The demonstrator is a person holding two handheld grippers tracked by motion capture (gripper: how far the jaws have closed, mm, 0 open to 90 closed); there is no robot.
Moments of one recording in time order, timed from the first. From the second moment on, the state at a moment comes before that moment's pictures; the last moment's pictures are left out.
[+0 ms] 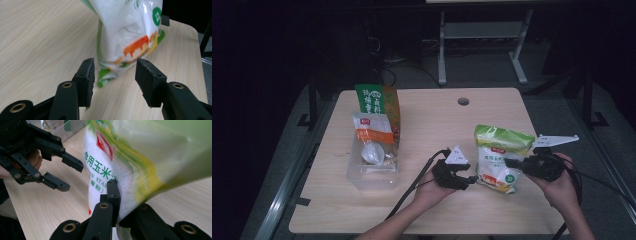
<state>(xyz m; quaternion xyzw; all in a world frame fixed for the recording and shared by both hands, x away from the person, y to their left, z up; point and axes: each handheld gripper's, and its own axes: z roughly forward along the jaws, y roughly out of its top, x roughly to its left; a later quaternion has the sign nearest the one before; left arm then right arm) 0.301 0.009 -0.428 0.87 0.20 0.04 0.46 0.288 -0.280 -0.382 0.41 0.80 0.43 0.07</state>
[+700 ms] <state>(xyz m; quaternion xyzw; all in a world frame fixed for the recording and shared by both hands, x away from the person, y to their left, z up) 0.265 0.060 -0.426 0.87 0.18 0.06 0.46 0.309 -0.236 -0.351 0.40 0.81 0.43 0.06</state>
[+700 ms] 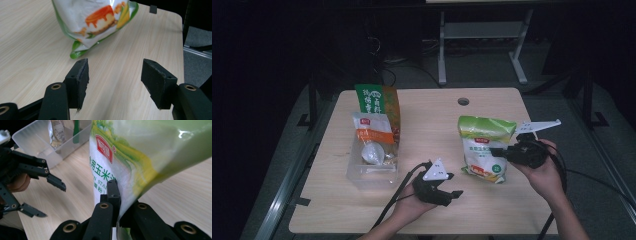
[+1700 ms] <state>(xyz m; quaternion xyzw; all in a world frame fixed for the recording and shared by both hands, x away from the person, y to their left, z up) 0.239 0.096 -0.434 0.87 0.17 0.05 0.46 0.341 -0.163 -0.327 0.35 0.83 0.44 0.04</state>
